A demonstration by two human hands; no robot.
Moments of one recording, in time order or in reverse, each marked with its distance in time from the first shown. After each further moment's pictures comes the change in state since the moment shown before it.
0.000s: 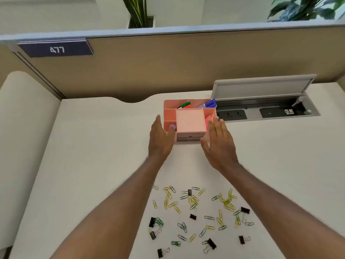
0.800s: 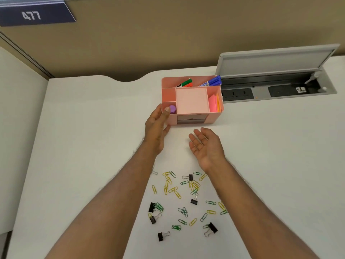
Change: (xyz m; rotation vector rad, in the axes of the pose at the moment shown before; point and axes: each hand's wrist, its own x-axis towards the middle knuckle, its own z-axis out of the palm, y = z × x) left_hand 0.002 -0.025 0.004 -0.757 -0.179 -0.251; right_hand -0.024 -0.068 -0.002 1.852 -0.151 1.261
